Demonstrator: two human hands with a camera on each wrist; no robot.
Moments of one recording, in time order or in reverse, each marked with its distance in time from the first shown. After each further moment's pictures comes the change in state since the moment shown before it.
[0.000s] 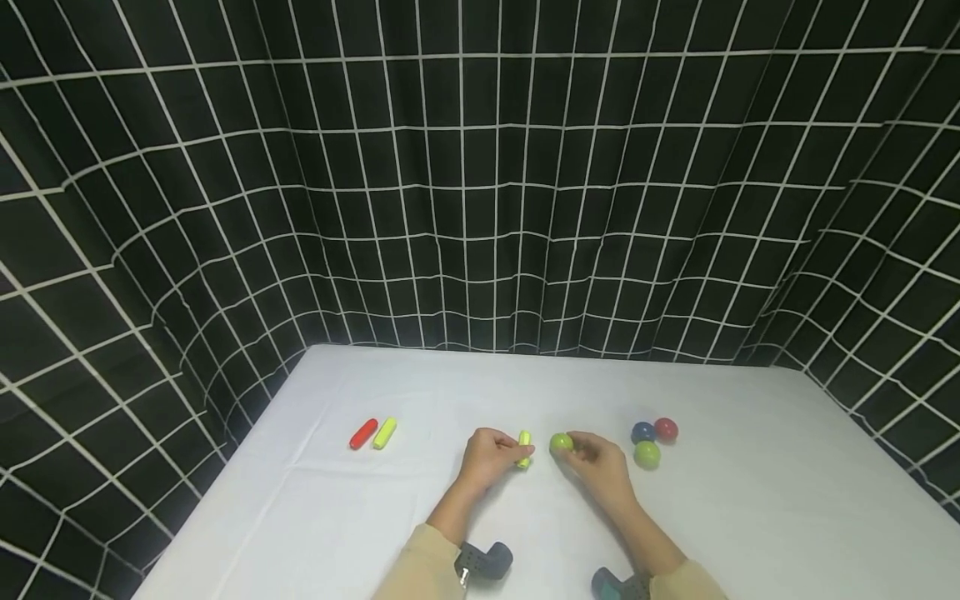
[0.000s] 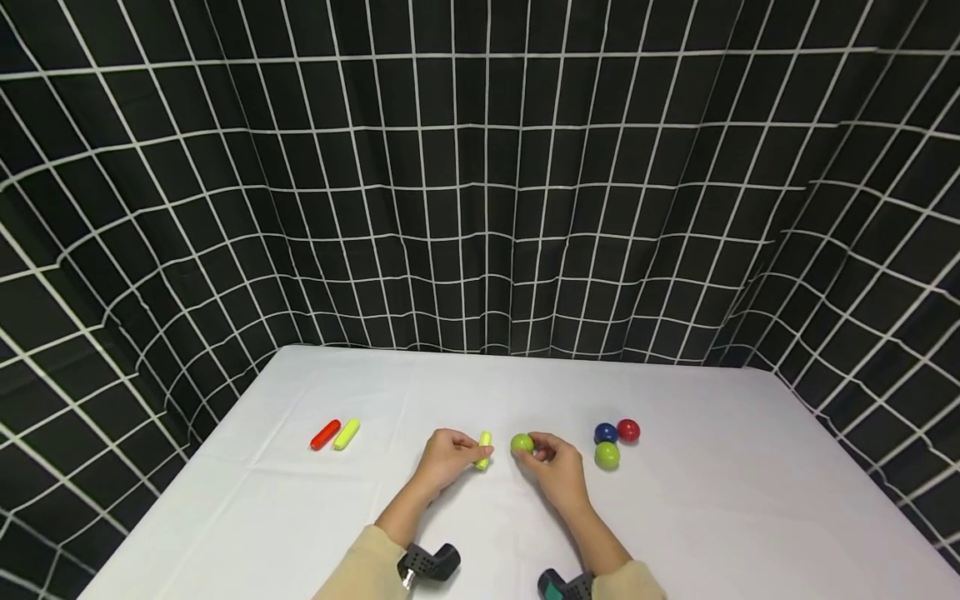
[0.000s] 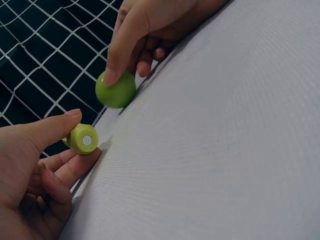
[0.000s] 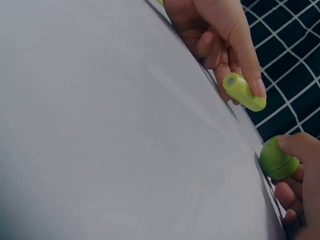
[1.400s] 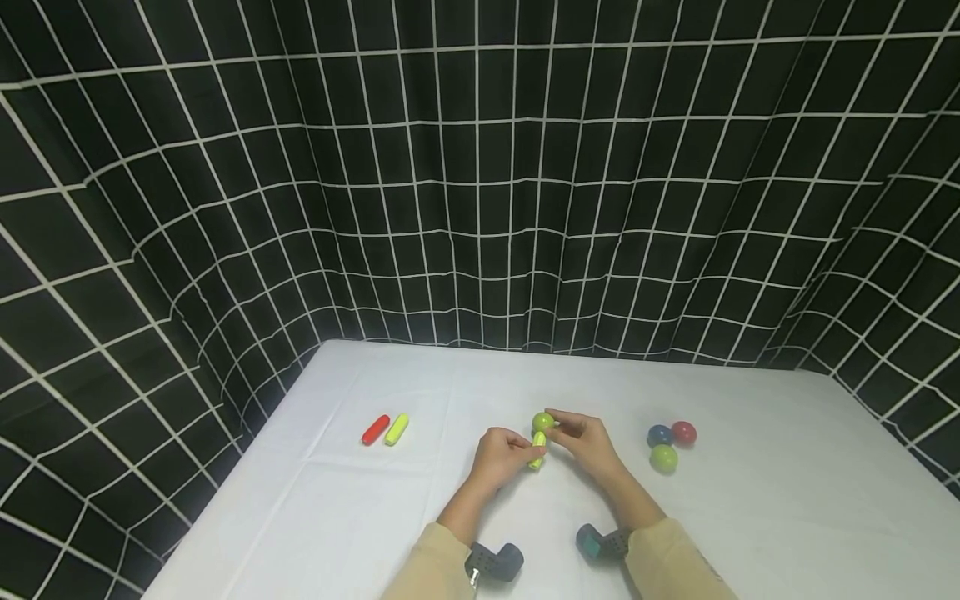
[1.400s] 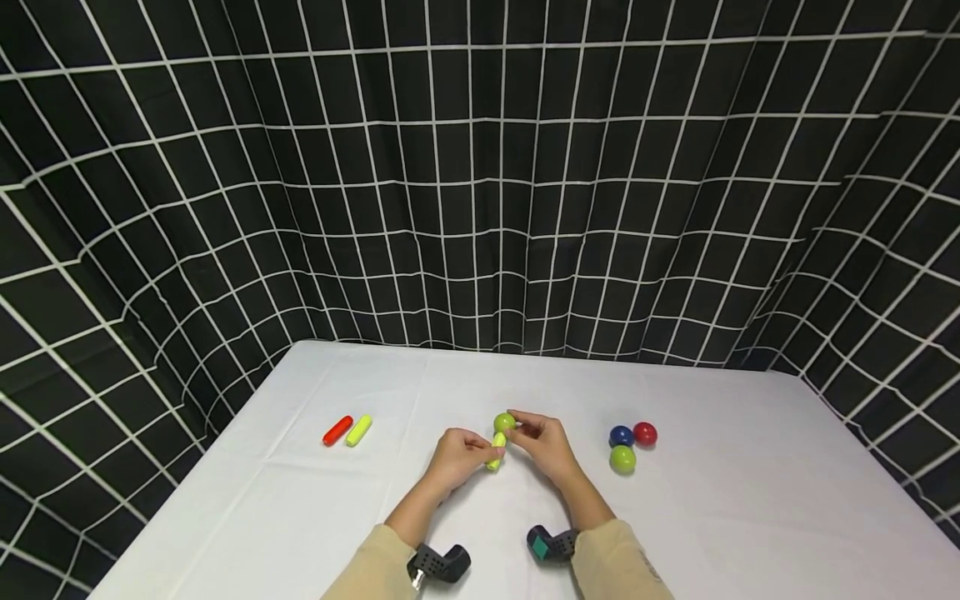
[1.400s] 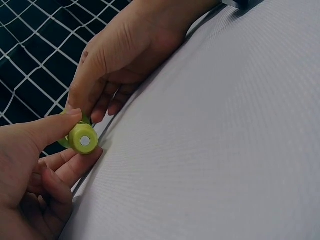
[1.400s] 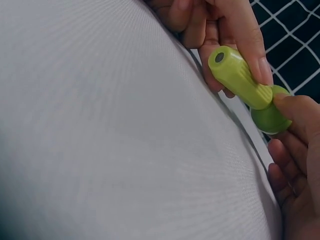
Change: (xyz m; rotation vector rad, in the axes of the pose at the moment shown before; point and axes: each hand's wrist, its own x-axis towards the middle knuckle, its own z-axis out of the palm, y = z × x) left_hand 0.001 -0.001 0.001 -0.002 -0.012 -0.035; right_hand 0.044 -0.008 0.025 0.228 -0.236 -0.117
